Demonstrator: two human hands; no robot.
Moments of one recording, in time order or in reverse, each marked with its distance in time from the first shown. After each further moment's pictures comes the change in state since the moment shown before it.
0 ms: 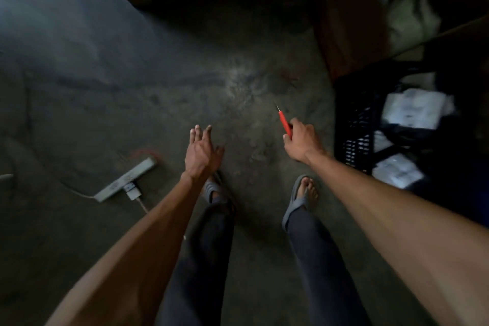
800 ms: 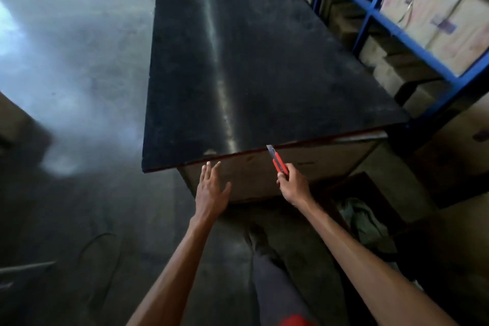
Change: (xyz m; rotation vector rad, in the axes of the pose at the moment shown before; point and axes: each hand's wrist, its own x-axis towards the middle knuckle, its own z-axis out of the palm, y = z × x) left_hand -0.165 0.162 -0.501 -0.205 0.614 0.404; right_hand -0.169 -0.312 -0.404 0.551 0.445 -0.341
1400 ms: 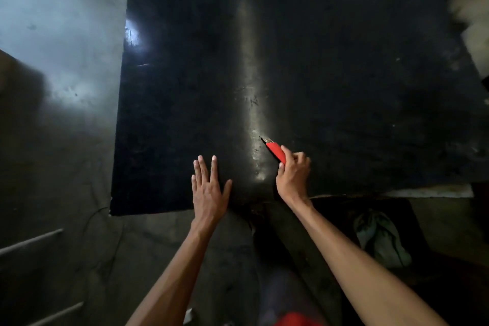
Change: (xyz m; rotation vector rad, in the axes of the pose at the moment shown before) left_hand 0.269 -0.030 0.077 0.249 -0.094 -0.281; right_hand 0.309 -0.023 0.085 -0.402 0.092 -0.075
